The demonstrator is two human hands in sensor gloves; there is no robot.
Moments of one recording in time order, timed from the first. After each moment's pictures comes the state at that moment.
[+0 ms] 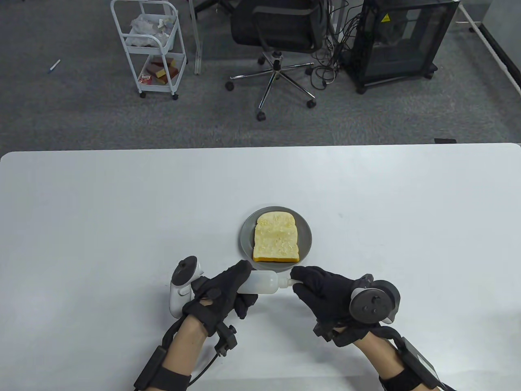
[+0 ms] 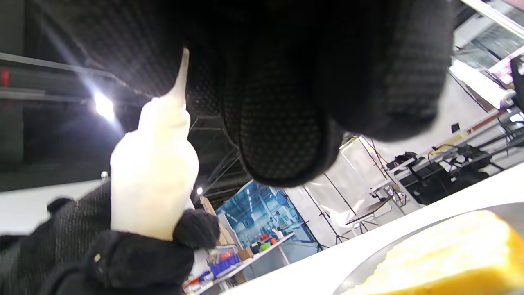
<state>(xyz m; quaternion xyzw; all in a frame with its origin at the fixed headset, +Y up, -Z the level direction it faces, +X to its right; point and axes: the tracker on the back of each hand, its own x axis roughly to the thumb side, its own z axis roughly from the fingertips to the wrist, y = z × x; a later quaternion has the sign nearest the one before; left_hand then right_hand) -0.151 -0.766 -0.278 -0.27 -0.14 0.72 0.62 0.140 -0.696 -0.241 0.33 -0.19 0.85 0.37</state>
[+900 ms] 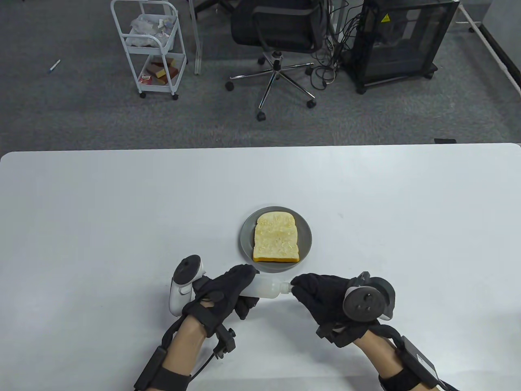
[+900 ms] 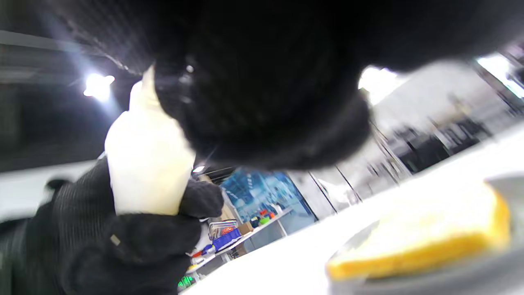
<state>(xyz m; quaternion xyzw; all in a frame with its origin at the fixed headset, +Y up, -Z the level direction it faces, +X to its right) -0.146 -0.763 -0.278 -0.28 -0.17 0.70 0.63 0.140 -0.702 -0.254 0.29 -0.07 0.83 0.46</state>
